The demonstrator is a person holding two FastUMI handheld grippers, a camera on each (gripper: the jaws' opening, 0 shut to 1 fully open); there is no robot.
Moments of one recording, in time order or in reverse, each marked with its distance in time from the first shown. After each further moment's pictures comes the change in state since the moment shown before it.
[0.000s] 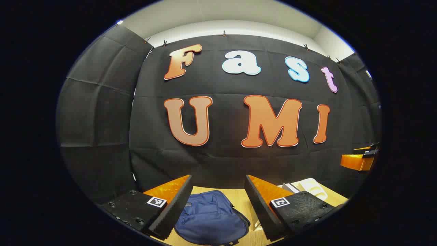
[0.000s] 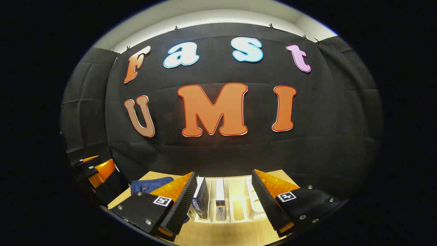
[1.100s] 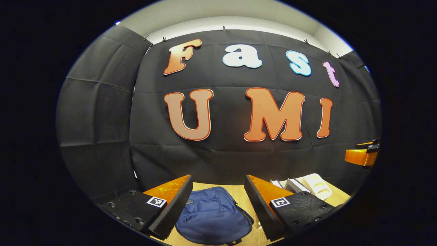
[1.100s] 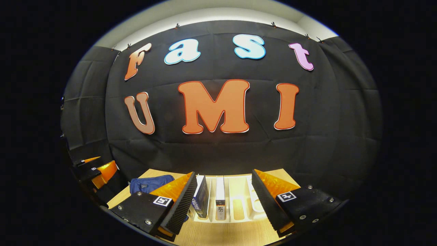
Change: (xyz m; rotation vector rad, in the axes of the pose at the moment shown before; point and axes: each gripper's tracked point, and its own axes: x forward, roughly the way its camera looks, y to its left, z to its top) left arm 0.016 0.009 -0.022 0.023 0.047 0.031; right arm 0.009 0.001 -0.007 -0.012 0.020 0.005
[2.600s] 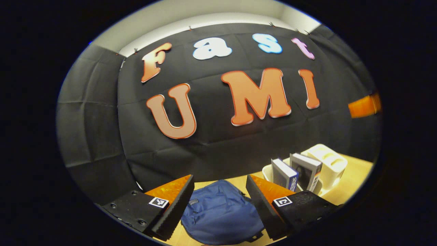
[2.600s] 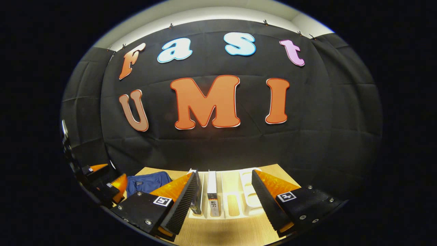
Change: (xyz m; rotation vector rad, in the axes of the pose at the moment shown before) left arm 0.014 -0.042 -0.100 0.327 0.047 -0.050; right arm -0.013 -0.031 -0.030 0.032 0.028 -0.053
